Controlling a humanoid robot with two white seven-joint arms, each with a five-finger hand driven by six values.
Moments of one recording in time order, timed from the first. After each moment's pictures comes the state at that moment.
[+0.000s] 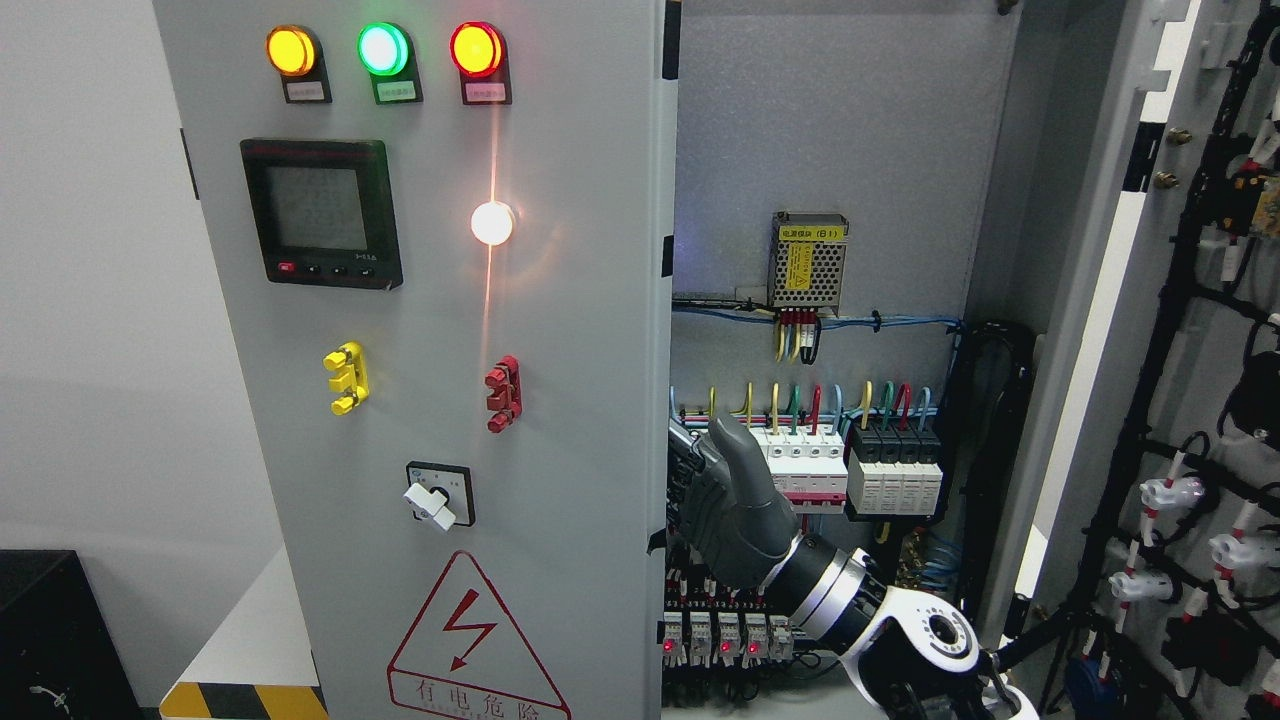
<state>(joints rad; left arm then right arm) 0.00 -0.04 -0.21 0.04 0.26 -0.06 -0.22 -0.69 0.00 0.24 -1.46 -0.49 0.20 0.62</state>
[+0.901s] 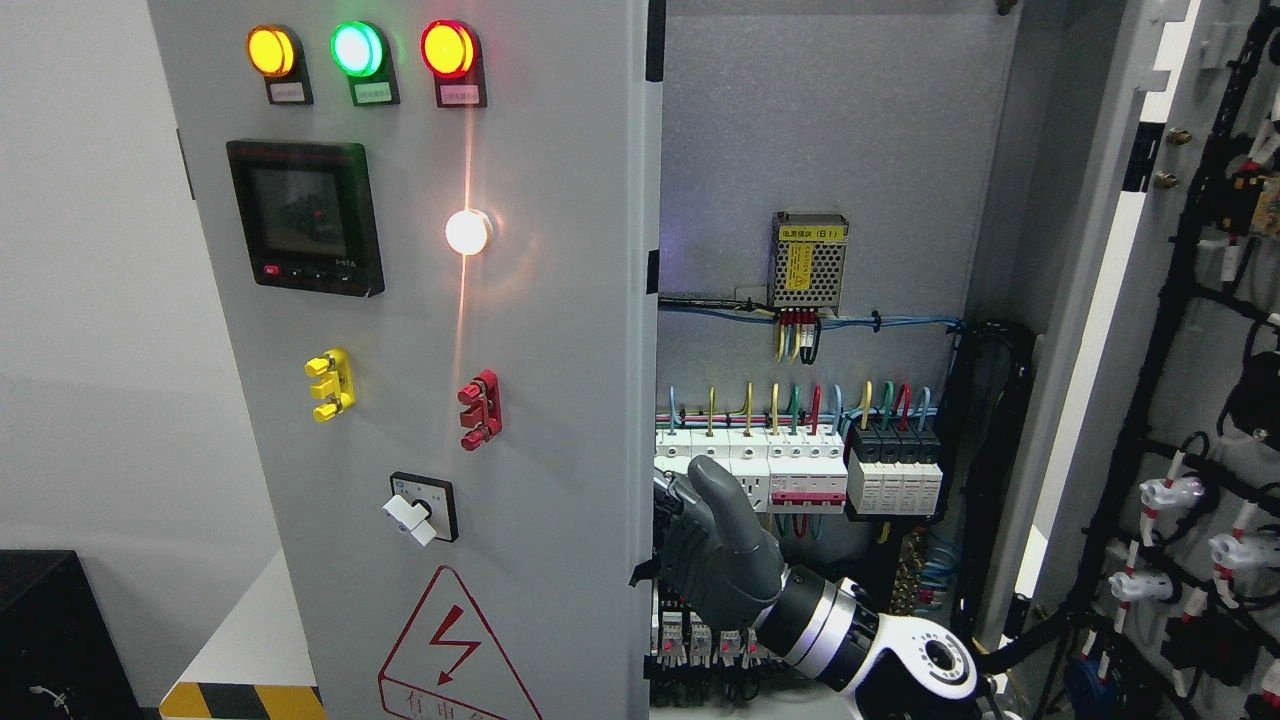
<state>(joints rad) 0.00 -0.04 -0.21 0.04 0.26 -0.06 -0.22 -0.65 0.00 0.26 -1.53 -0.49 0.25 0.70</state>
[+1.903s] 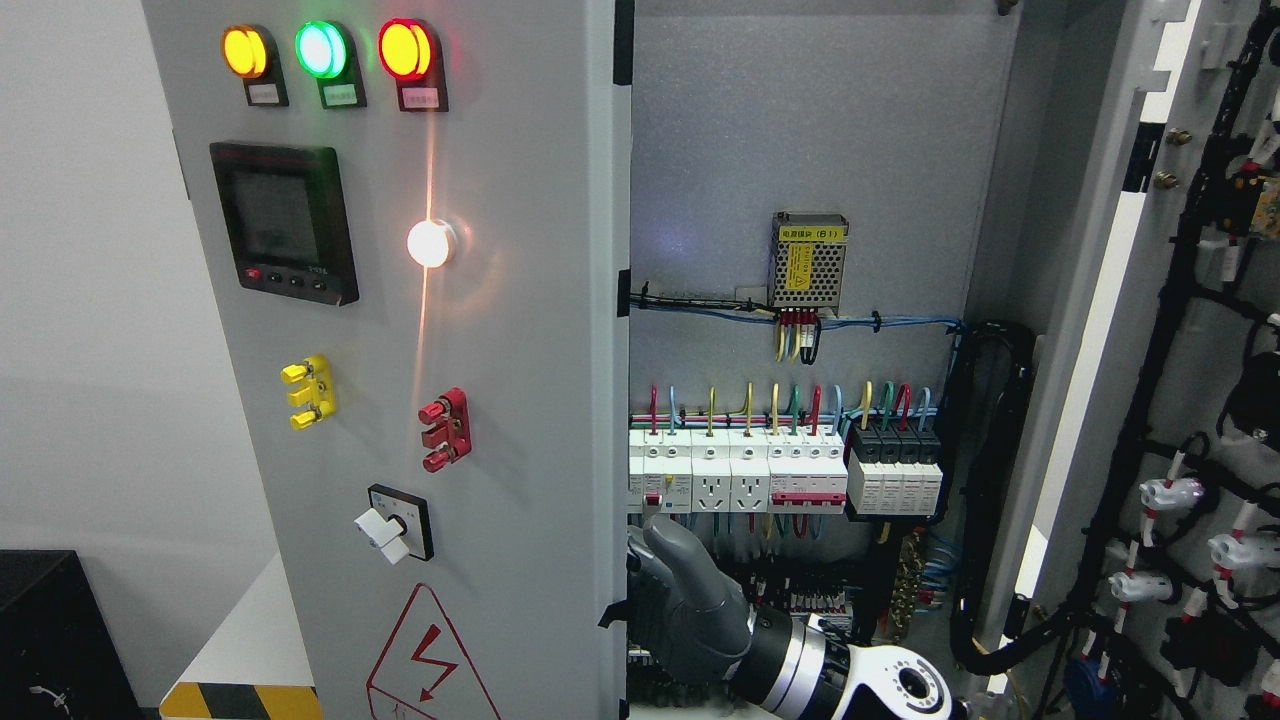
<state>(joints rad) 0.00 -0.04 -0.21 0.04 0.26 -0.07 -0.22 -0.60 0.00 0.33 -1.56 -0.49 0.26 0.79</state>
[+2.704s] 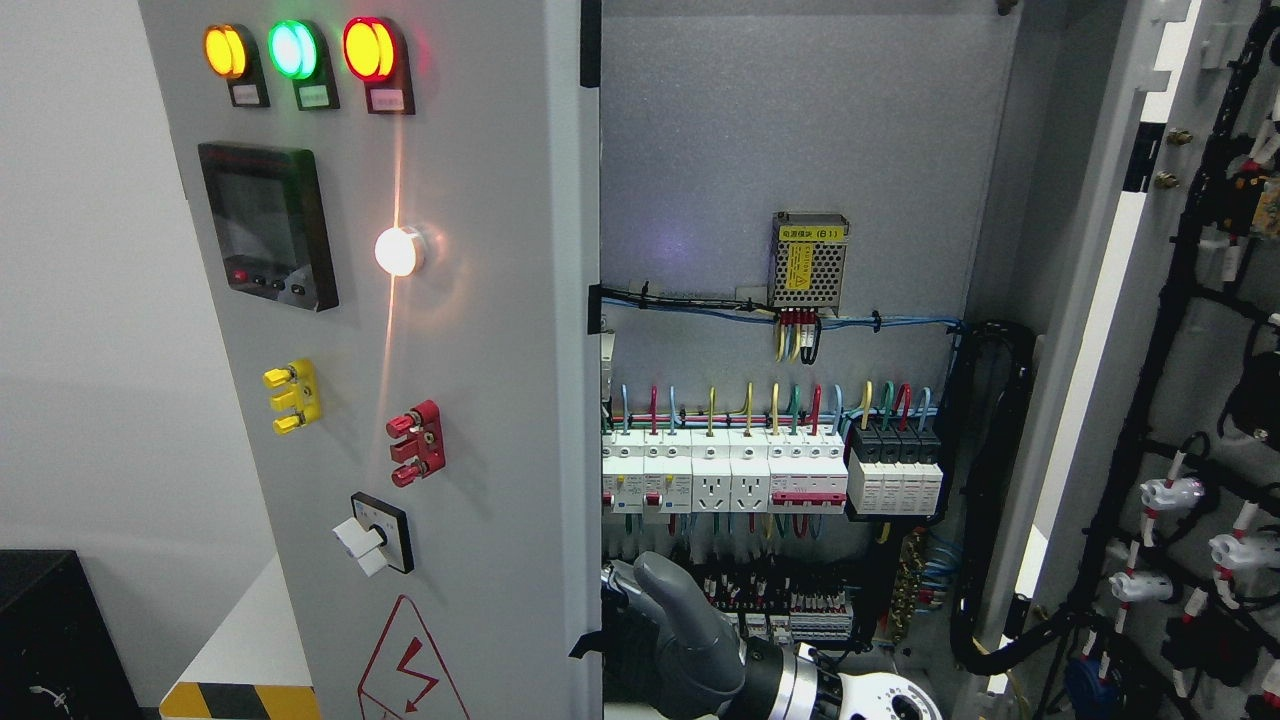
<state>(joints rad) 0.00 -0.04 -0.21 0.04 0.26 -0.07 -0.22 -0.56 0.00 0.35 -1.59 -0.56 0.29 0.81</state>
